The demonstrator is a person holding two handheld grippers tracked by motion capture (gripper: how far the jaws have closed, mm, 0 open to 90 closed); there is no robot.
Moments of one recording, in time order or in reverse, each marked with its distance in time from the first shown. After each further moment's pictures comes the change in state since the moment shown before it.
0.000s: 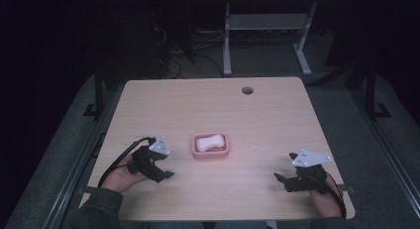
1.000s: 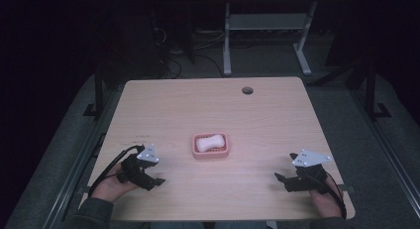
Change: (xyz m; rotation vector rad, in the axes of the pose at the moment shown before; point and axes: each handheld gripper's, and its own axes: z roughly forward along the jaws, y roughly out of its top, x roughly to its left) left arm -0.005 -0.034 -0.007 -0.005 0.025 -0.030; right arm -0.001 -0.001 0.001 0.007 -0.009 0.010
